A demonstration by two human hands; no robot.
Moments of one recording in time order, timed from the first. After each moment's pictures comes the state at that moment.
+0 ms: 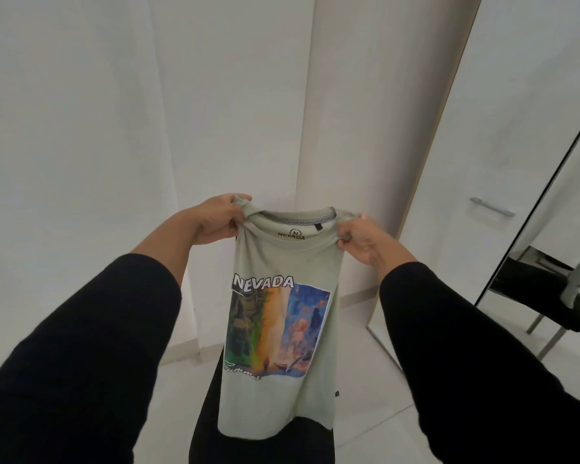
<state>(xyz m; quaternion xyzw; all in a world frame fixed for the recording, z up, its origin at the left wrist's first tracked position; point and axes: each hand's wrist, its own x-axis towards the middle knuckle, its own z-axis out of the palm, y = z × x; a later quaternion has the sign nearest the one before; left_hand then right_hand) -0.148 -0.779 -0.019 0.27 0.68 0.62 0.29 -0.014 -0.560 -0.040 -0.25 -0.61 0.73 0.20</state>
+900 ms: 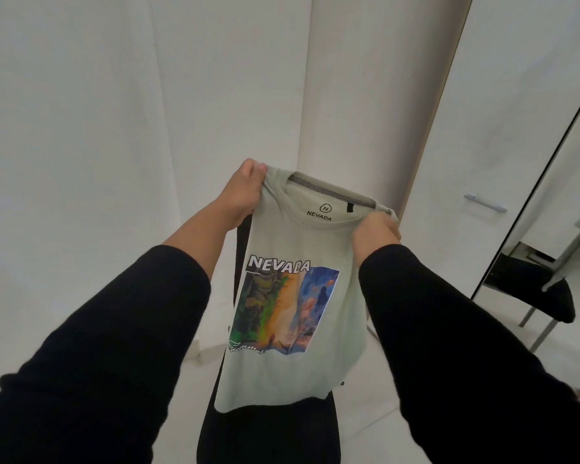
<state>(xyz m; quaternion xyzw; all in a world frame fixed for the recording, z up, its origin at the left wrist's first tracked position) -0.127 -0.761 0.006 0.30 0.71 0.64 0.10 -0.009 -0.582 -0.035 -0.45 -0.55 0.60 0.37</state>
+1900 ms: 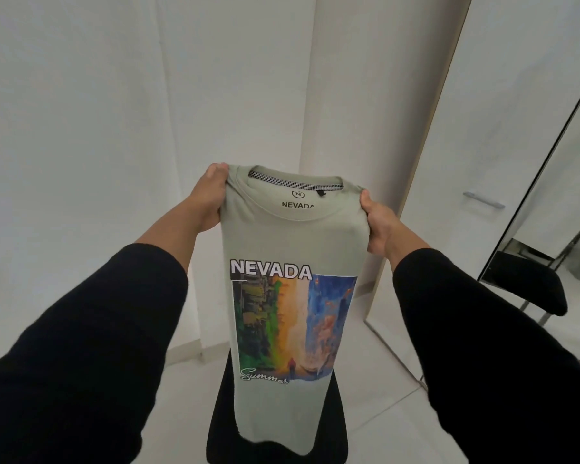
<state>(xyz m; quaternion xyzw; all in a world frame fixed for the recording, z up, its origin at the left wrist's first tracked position) -0.171 -0.817 -0.009 0.21 0.63 0.73 0.15 -0.004 -0.597 -0.025 -0.23 -0.55 0.78 0.20</state>
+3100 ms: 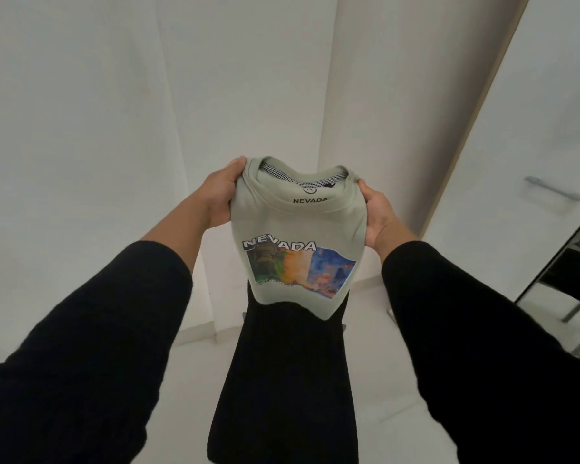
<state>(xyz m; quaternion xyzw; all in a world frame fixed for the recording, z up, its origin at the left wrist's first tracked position) -0.207 -0.756 -0.033 0.16 0.57 0.77 0.25 -0.124 -0.522 -0.080 -0.19 -0.49 0.84 0.14</state>
